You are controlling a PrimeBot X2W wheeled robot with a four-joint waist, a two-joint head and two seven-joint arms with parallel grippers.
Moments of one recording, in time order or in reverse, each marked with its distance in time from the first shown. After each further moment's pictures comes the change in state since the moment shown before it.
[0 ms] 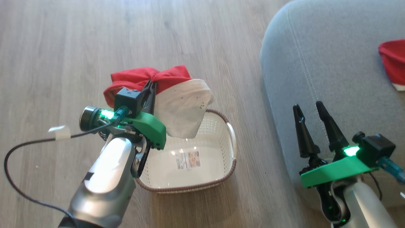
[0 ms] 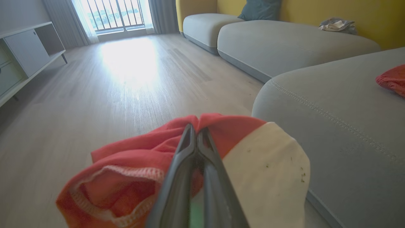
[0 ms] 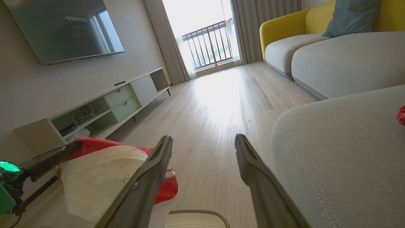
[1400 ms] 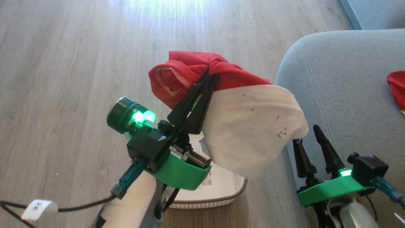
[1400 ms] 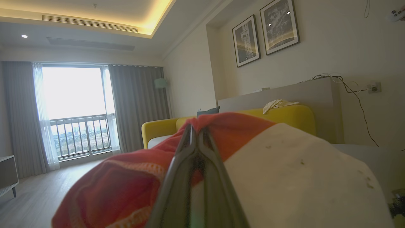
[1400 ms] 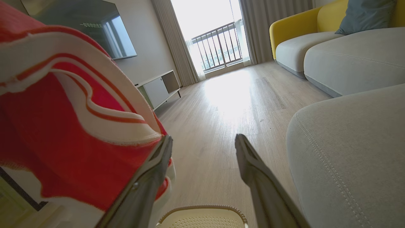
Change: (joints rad) left arm 0.244 -0.027 -0.074 -0.807 0.114 -0.077 -0.009; right arm 0.110 0.047 -0.026 0.012 -0.016 0.000 0.001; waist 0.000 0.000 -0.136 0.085
